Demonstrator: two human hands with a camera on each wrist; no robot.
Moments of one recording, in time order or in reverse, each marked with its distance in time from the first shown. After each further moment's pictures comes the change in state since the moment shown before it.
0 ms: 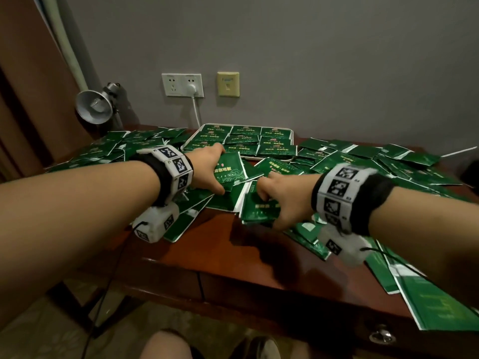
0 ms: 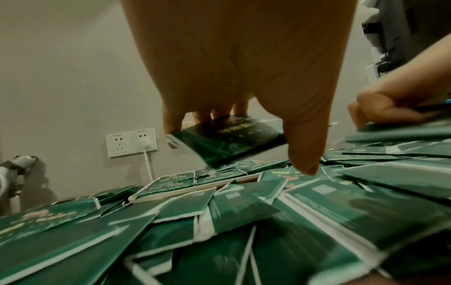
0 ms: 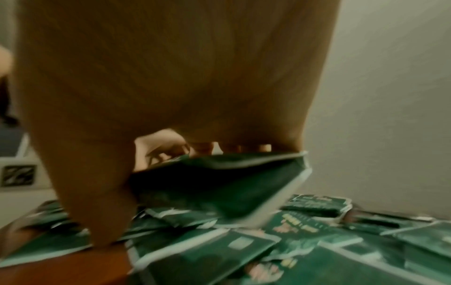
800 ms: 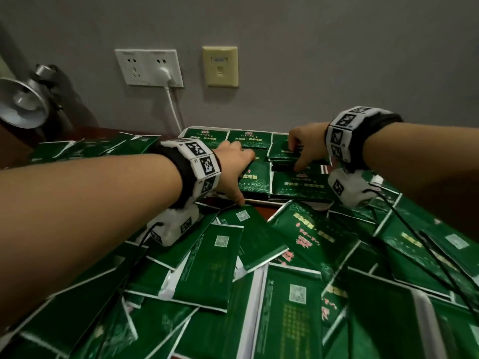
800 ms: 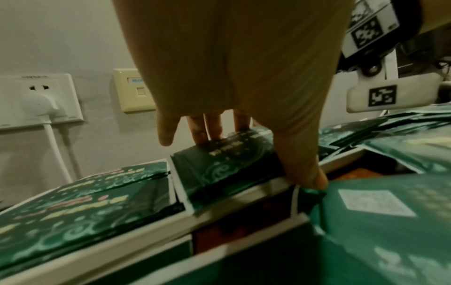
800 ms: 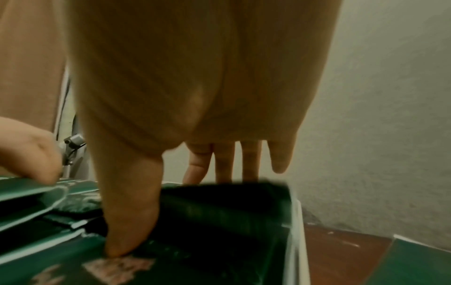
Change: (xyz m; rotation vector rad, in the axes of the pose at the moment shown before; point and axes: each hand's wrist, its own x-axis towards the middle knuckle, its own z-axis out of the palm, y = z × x) left_hand 0.254 -0.034 0.007 0.307 -0.111 0.136; right_hand 0.275 0.219 -0.051 0.063 -0.011 0.336
